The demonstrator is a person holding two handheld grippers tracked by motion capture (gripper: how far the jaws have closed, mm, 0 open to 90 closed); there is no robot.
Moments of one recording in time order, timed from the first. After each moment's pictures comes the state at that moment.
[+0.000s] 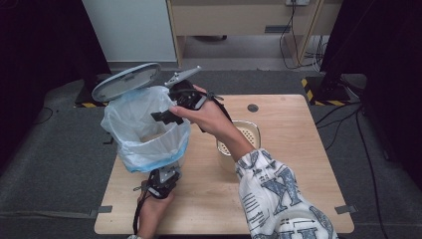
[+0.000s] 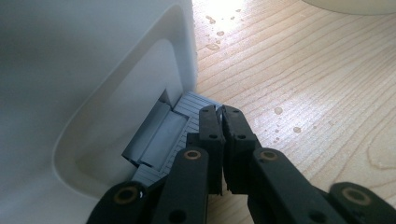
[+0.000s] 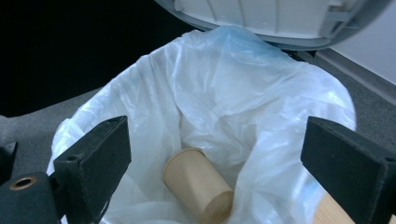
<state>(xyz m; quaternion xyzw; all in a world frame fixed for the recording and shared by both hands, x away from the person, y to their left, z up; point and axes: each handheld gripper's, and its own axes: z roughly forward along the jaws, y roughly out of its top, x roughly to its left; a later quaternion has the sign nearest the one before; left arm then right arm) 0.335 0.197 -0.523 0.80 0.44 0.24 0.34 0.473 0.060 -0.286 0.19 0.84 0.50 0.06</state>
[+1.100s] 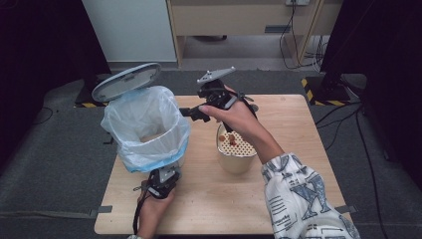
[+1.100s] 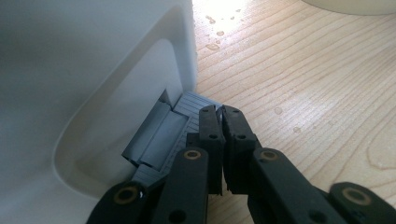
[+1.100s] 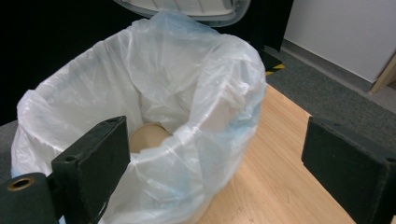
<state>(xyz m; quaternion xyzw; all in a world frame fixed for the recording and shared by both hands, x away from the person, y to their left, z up) 0.335 0.198 -0.523 0.80 0.44 0.24 0.34 0.479 -0.011 -0.291 0.24 0.82 0.50 0.09</state>
